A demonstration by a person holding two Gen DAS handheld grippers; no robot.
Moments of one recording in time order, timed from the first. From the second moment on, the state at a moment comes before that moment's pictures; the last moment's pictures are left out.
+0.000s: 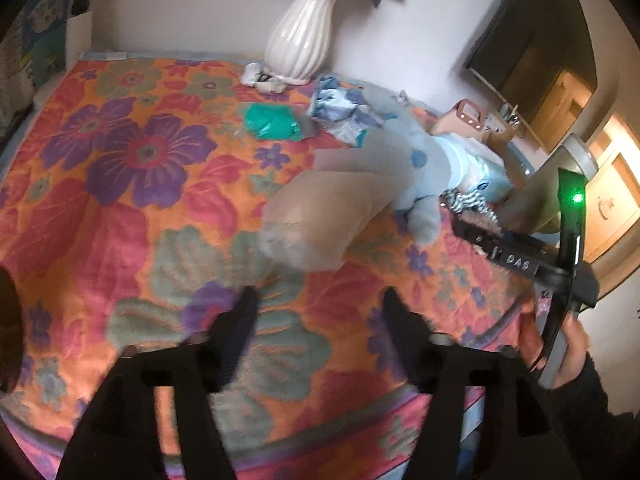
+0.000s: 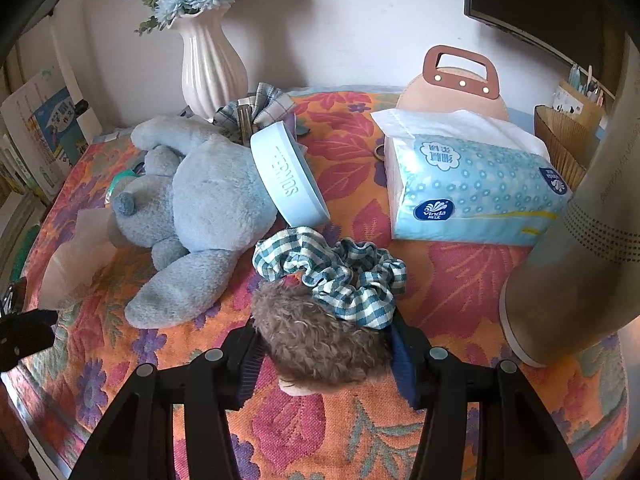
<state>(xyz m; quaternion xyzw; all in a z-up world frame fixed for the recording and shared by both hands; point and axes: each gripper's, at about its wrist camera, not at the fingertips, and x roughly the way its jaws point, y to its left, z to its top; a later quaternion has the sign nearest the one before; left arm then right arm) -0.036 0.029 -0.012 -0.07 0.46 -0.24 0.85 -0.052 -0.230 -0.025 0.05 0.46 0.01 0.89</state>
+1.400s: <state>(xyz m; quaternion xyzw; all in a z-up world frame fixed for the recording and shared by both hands) -0.021 -0.007 -0.012 -0.09 0.39 -0.20 0.90 -0.071 -0.235 -0.014 0.08 0.44 0.01 0.89</state>
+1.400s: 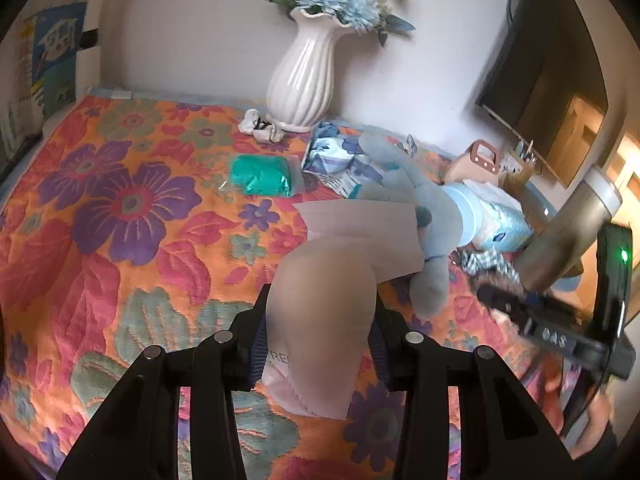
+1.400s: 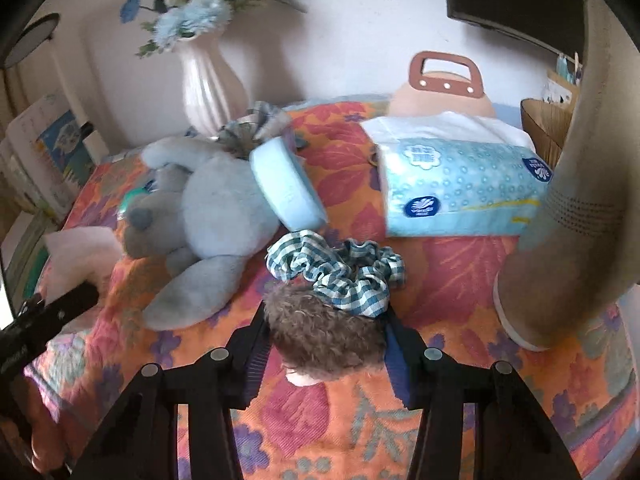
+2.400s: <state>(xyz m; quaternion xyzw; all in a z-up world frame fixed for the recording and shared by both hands) -0.120 -0.262 0.062 0.06 0.36 -0.43 0.83 -0.191 -0.385 0.066 0.12 0.43 -0.07 0.89</state>
